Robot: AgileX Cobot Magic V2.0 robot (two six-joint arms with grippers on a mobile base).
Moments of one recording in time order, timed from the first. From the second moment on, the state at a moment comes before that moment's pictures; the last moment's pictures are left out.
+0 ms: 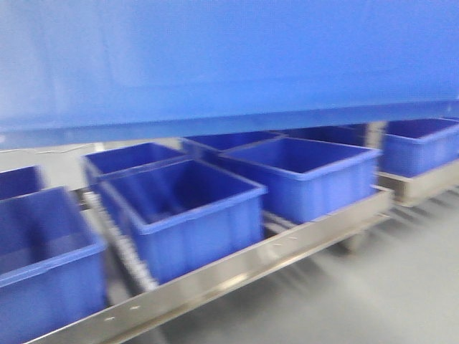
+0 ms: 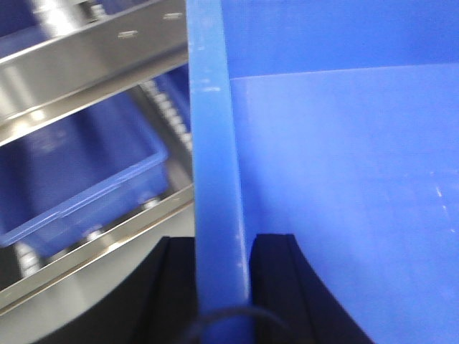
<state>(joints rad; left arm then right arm) -0.76 1.29 -1.49 0.63 1.20 -0.84 0.96 1.19 -1.36 -0.65 1.02 0.87</state>
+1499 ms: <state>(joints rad) -0.77 1.30 -1.49 0.60 1.19 -0.84 0.97 1.19 -1.36 -0.65 1.11 0.86</state>
